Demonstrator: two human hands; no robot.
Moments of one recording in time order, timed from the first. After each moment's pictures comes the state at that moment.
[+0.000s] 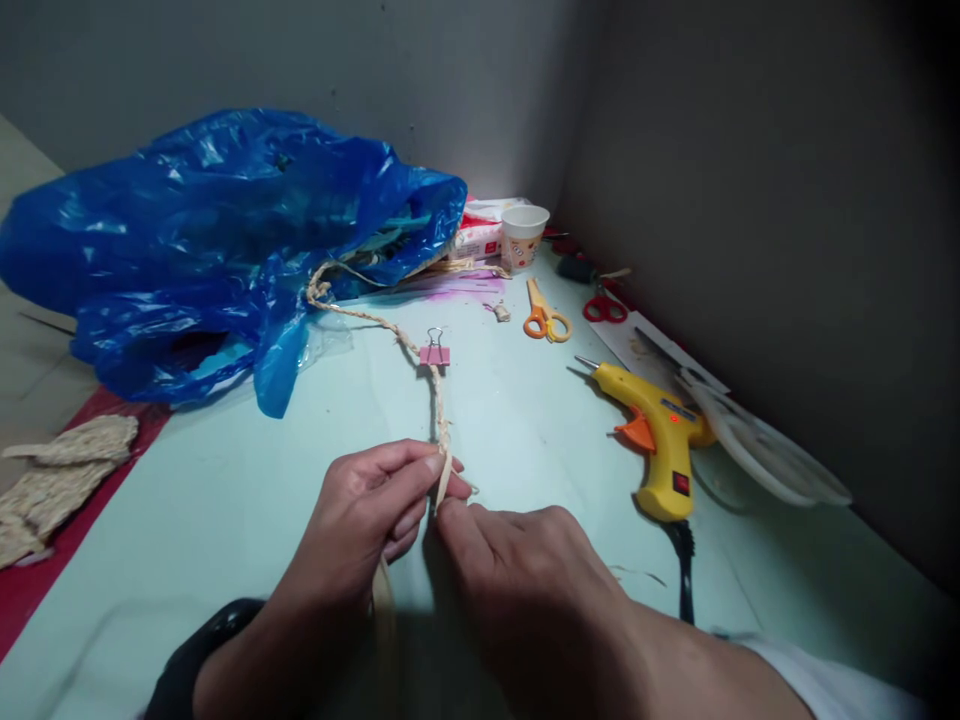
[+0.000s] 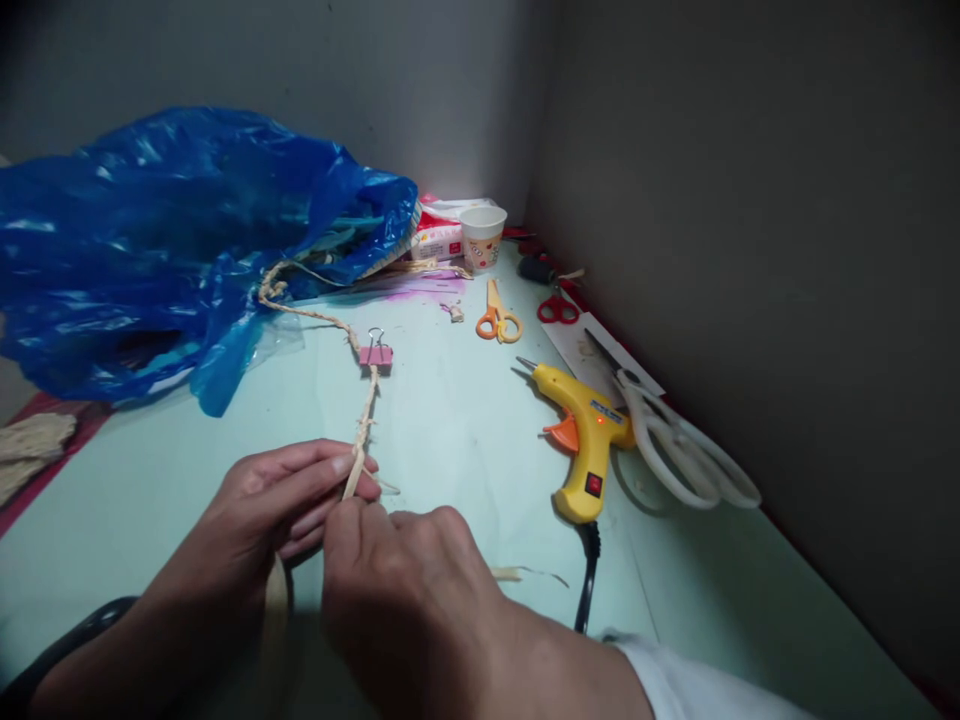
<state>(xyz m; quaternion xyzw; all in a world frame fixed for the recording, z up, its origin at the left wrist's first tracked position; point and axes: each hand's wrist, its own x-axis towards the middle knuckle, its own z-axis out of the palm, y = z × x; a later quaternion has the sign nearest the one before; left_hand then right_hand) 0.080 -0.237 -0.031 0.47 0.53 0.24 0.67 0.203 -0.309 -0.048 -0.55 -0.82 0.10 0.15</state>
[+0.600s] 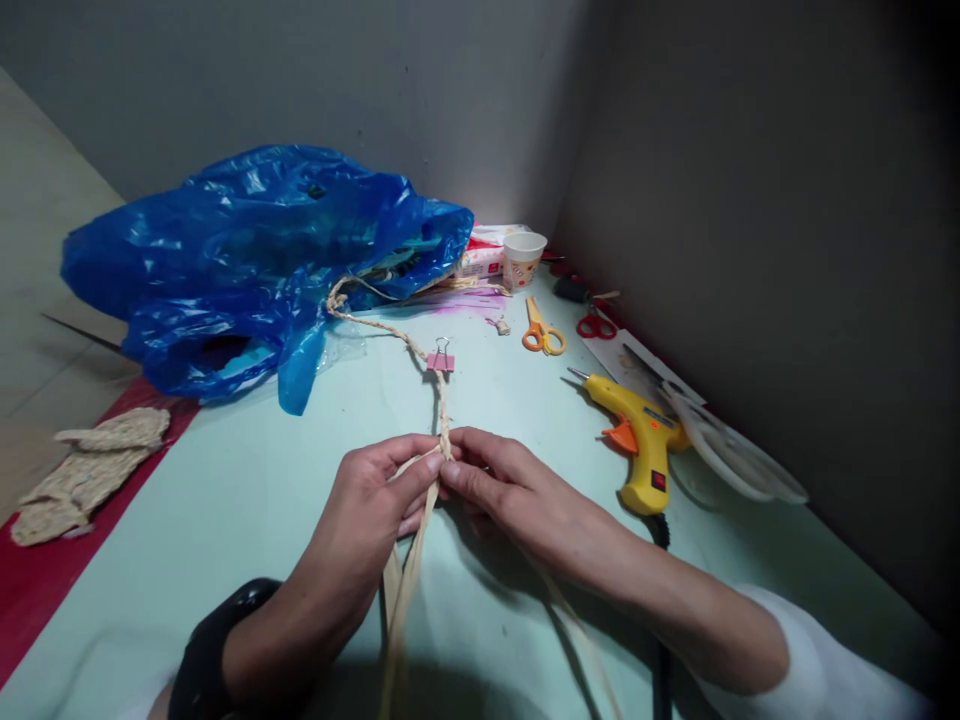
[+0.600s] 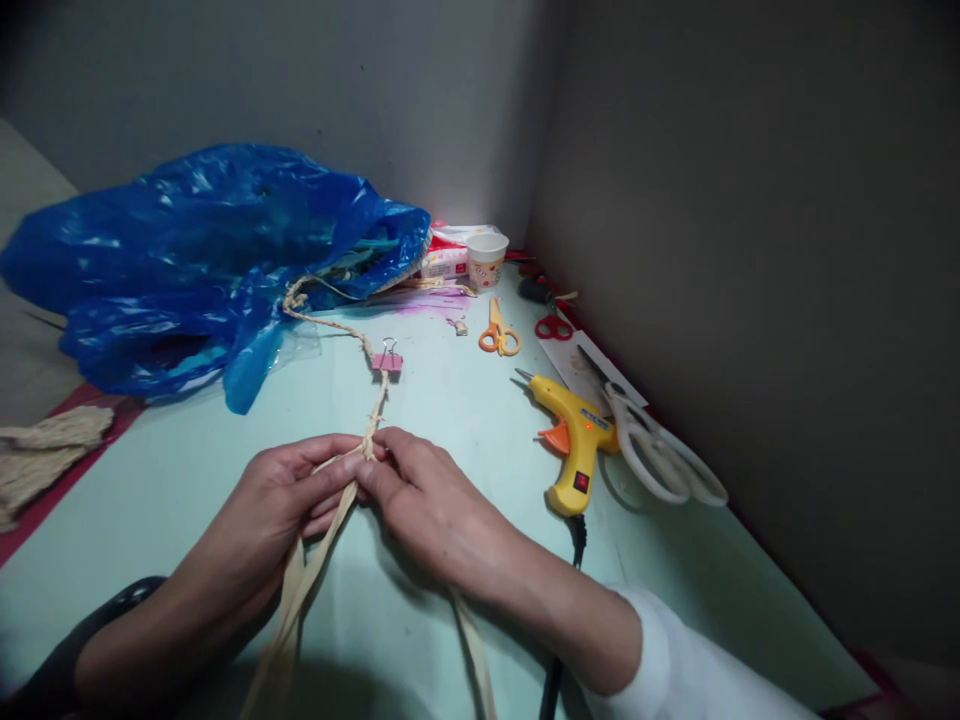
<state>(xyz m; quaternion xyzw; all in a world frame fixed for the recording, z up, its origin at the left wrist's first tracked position) 0.075 -0.242 -0.036 0.42 0.47 0.29 0.72 0.221 -0.278 -0.037 -0.54 -0.59 0.49 0.35</state>
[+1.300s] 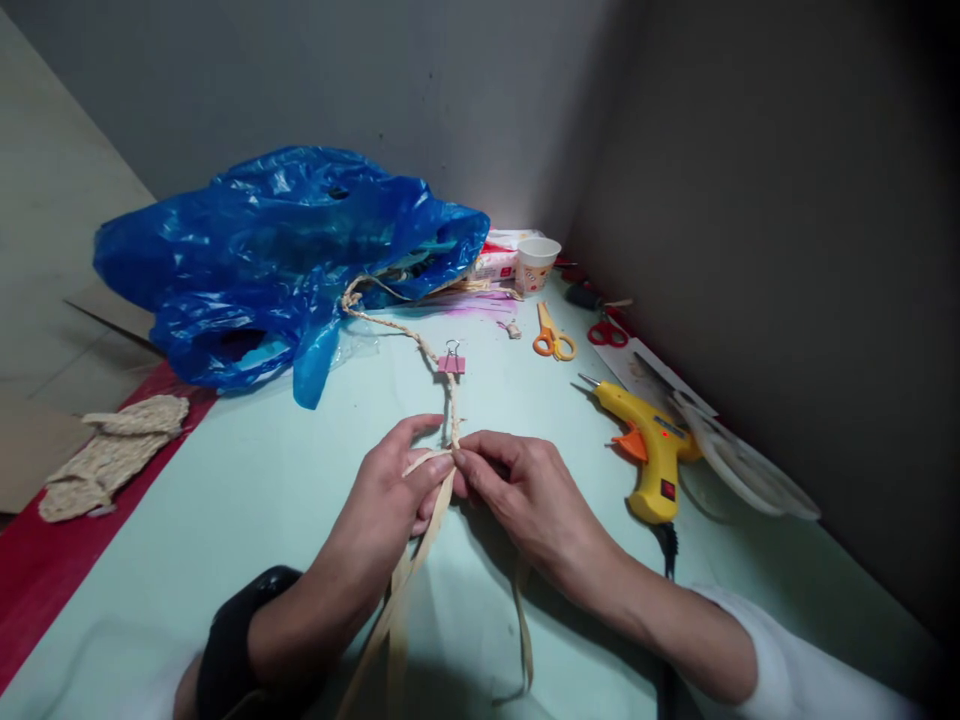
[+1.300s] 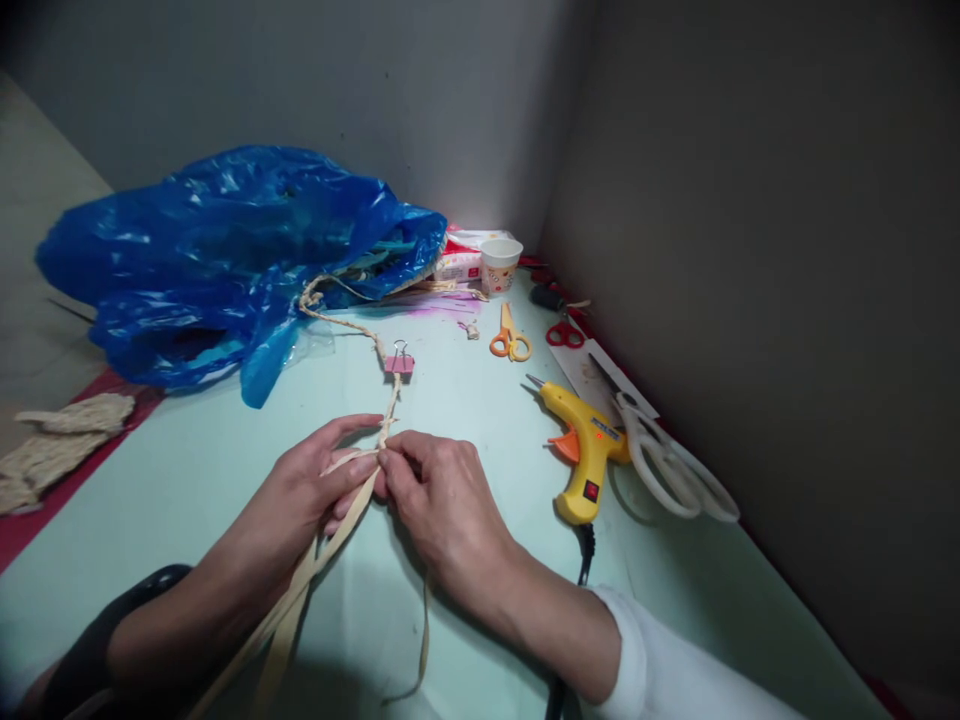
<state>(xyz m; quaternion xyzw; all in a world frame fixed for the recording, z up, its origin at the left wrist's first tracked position) 0.075 -0.241 -0.040 0.48 0.47 0.29 0.68 0.214 -0.279 -0.046 -0.58 -0.61 0.37 0.39</state>
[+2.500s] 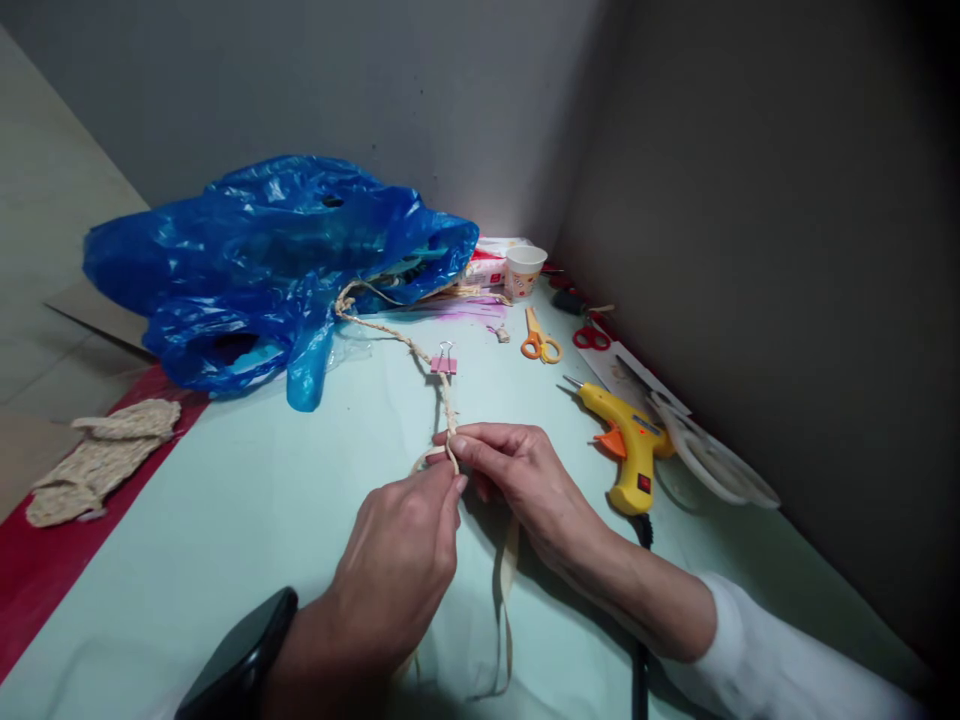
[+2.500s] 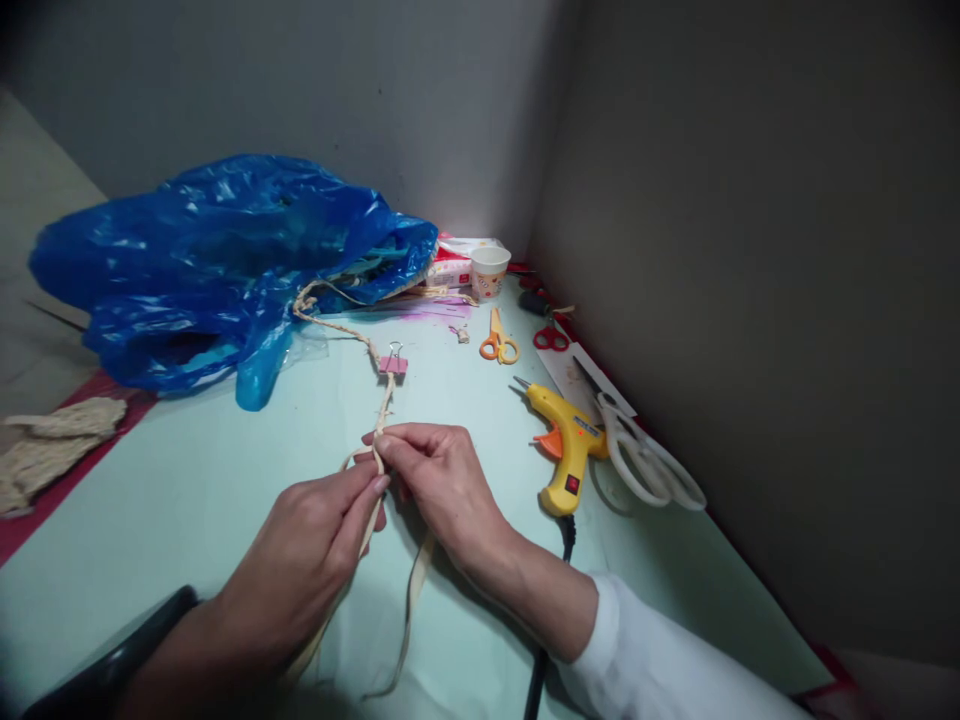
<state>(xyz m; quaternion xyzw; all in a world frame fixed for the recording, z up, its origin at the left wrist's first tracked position) 0.078 -0.261 -0.039 0.83 0.46 0.14 0.27 0.214 -0.277 -0.042 -0.48 -0.41 0.58 0.52</state>
